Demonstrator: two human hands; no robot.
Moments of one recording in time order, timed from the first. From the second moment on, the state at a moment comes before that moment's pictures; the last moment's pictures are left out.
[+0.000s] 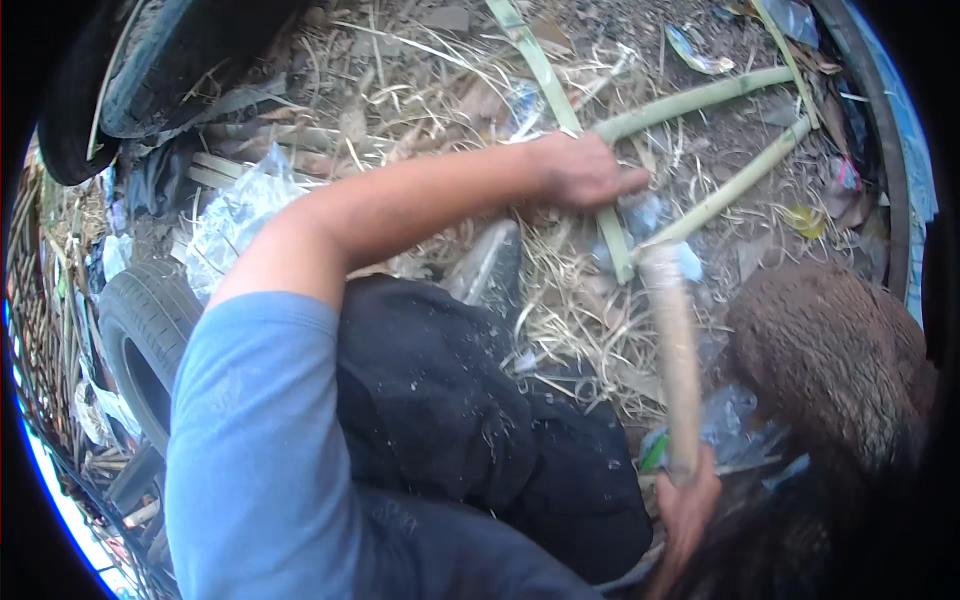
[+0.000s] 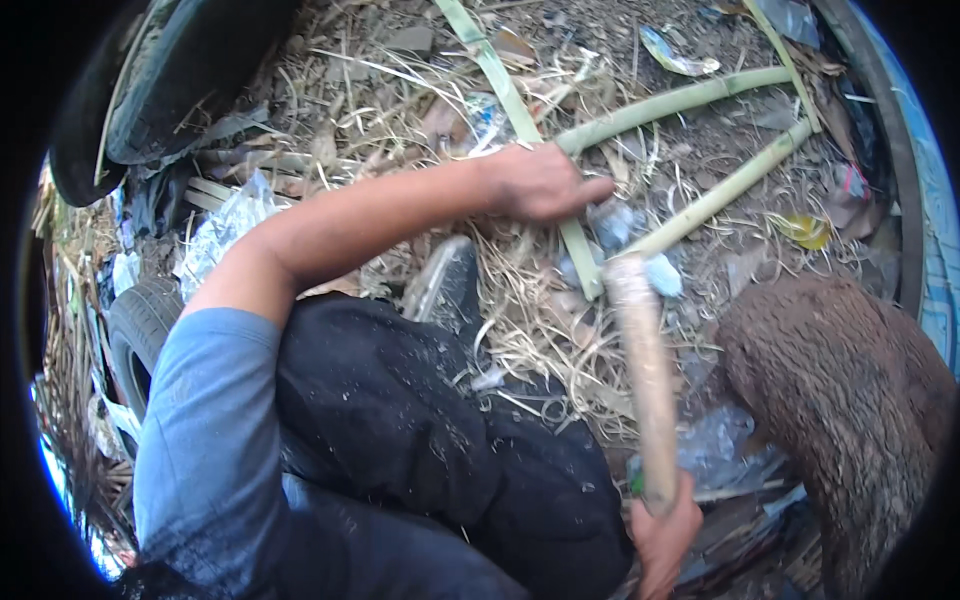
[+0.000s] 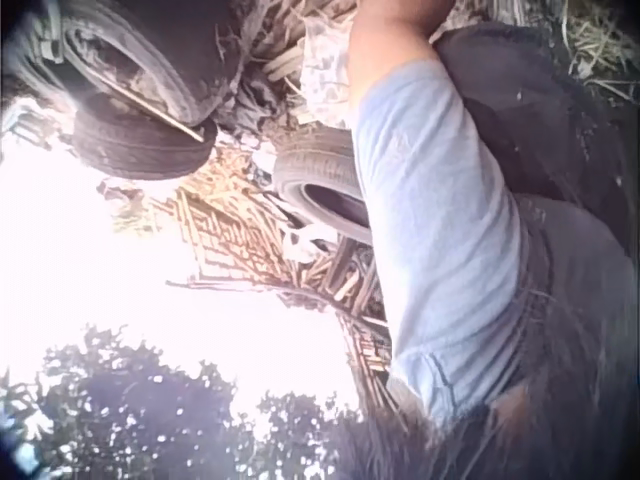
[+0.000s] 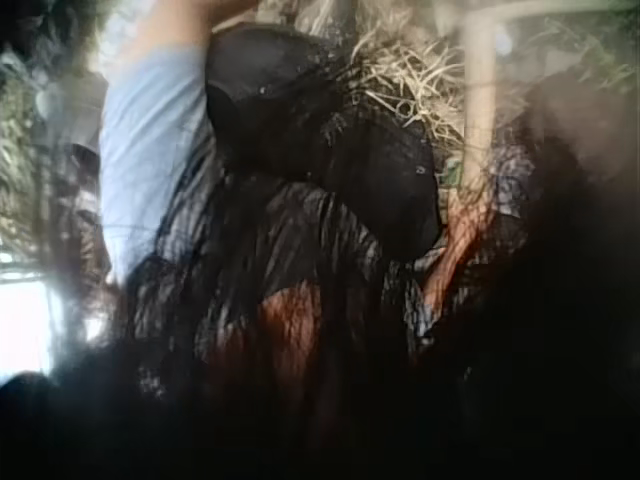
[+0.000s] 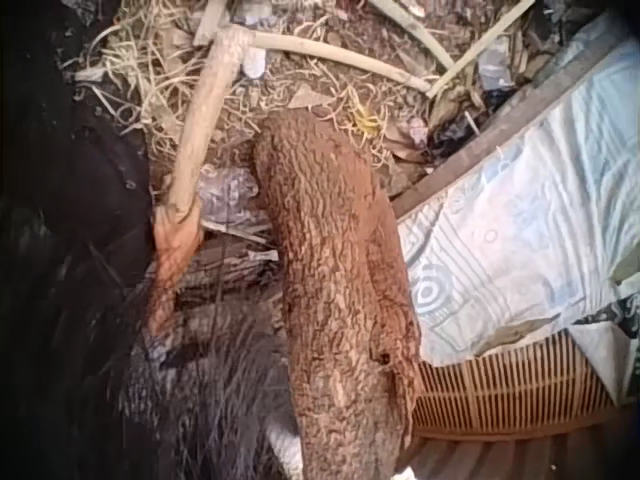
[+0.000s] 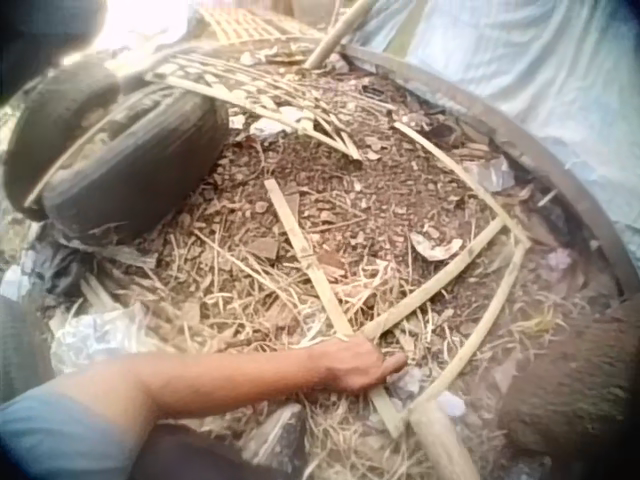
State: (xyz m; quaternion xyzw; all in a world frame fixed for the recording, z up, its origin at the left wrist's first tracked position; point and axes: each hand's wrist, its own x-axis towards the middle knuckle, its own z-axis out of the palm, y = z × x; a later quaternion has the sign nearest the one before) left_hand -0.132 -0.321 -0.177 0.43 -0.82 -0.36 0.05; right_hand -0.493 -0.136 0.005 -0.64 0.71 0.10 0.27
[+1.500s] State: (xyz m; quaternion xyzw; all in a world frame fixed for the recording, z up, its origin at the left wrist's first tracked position) left_hand -0.116 -0.336 -0.187 0.46 -0.81 -0.36 0.05; right_hand -0.477 -0.138 -0.018 -0.61 0.71 0.03 0.33
